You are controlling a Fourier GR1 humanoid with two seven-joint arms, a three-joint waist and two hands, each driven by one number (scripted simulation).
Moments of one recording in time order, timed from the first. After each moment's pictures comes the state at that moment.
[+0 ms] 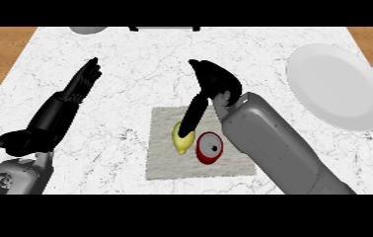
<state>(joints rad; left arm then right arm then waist) -0.19 0.47 -0.19 -1.61 0.18 0.00 -0.06 -0.85 -0.11 0.47 -1.31 0.14 0.20 1.14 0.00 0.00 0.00</state>
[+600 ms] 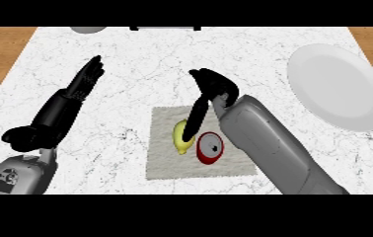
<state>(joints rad) -0.21 0.43 -0.17 -1.60 0.14 -0.02 -0.05 -0.83 -0.09 0.47 -1.20 0.11 0.26 1.07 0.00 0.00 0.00</state>
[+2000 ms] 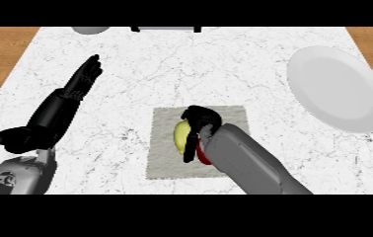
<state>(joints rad) -0.19 0.36 -0.09 -1.63 0.08 -0.11 -0.02 -0.72 -0.02 0.67 -1.02 0.14 0.28 0.97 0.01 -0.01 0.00</state>
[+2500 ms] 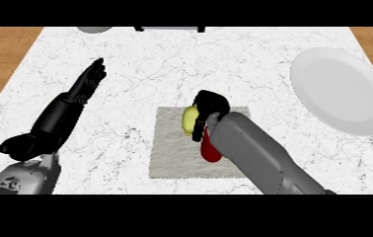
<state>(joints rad) -0.17 0.33 -0.10 -1.66 0.05 -0.12 -0.02 -0.80 -0.06 0.66 -0.91 0.26 0.16 0.93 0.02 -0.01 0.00</state>
